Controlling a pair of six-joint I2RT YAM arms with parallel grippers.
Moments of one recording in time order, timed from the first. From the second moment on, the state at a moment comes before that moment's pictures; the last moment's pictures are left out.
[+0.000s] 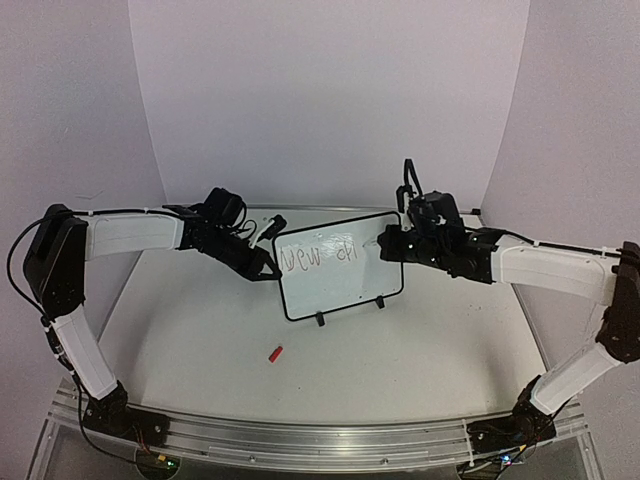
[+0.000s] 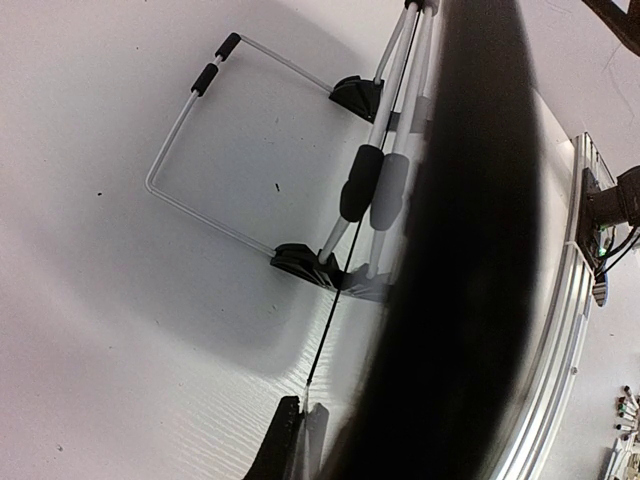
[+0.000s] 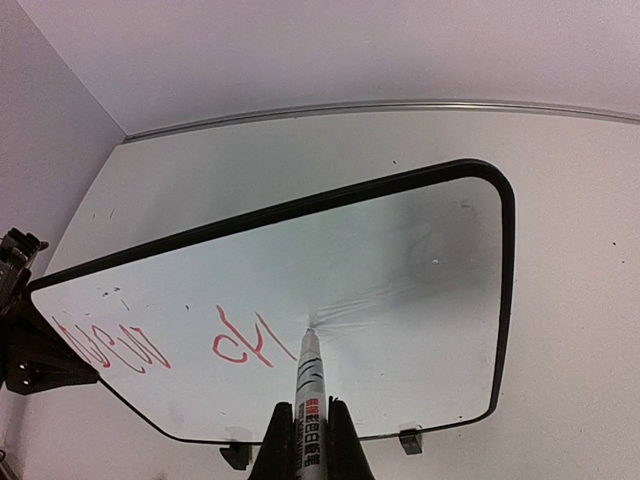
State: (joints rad) left arm -0.59 1.75 1.24 -0.40 0.55 0.03; right arm 0.74 1.49 1.08 -0.12 0.24 0.50
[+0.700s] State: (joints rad) left arm -0.59 1.75 1.24 -0.40 0.55 0.03; right arm 0.74 1.53 1.08 -0.11 0.20 0.49
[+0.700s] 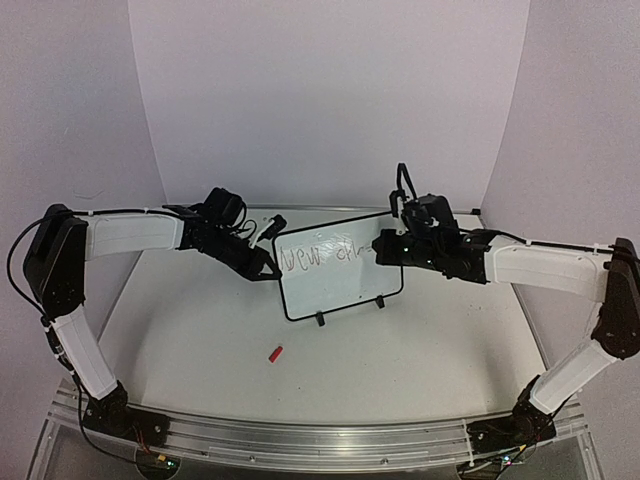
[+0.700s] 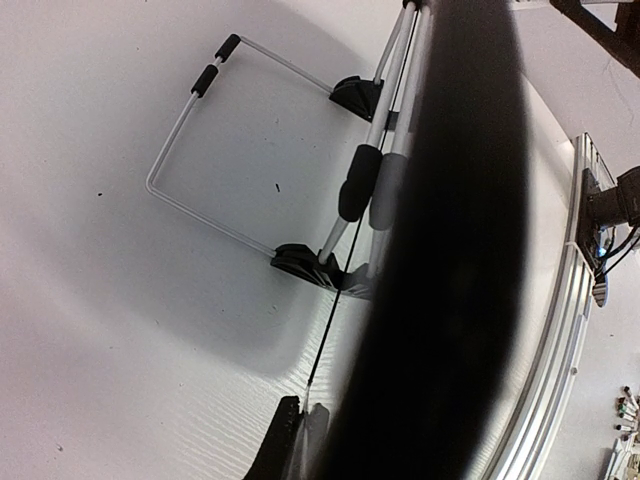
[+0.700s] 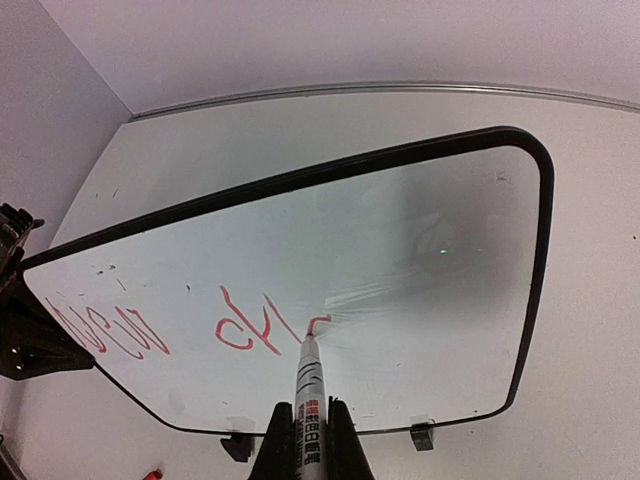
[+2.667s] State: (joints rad) left arm -0.59 1.75 1.24 -0.40 0.55 0.03; right arm 0.74 1.48 1.08 -0.15 0.29 0.48
